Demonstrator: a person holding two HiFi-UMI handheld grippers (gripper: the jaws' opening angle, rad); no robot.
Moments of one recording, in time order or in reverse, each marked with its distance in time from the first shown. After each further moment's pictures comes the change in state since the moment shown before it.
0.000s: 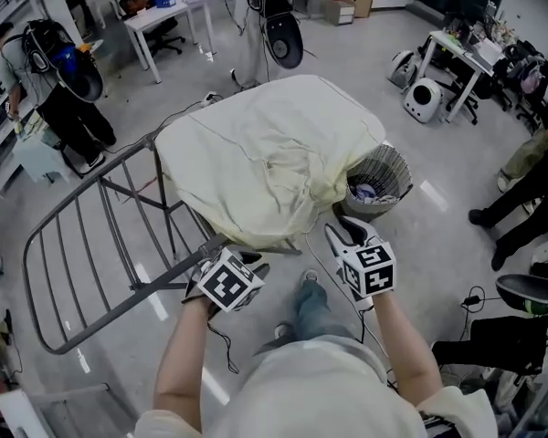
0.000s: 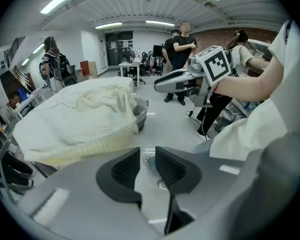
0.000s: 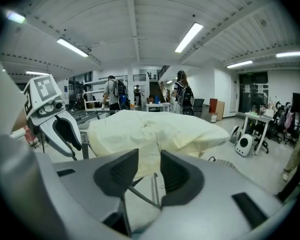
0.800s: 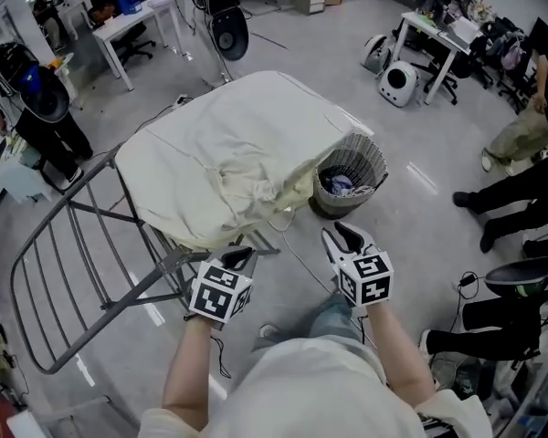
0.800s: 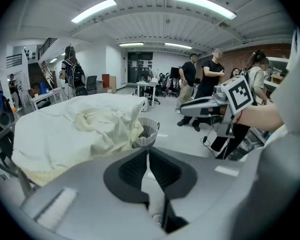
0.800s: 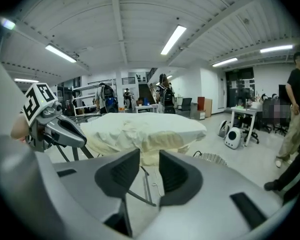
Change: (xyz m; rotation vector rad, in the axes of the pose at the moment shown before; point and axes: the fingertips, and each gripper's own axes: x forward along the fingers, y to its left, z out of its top) left arm 0.041 -0.004 0.088 -0.182 -0.250 0.139; right arm -0.047 -0.086 -0.031 0.098 -0.025 -0.087
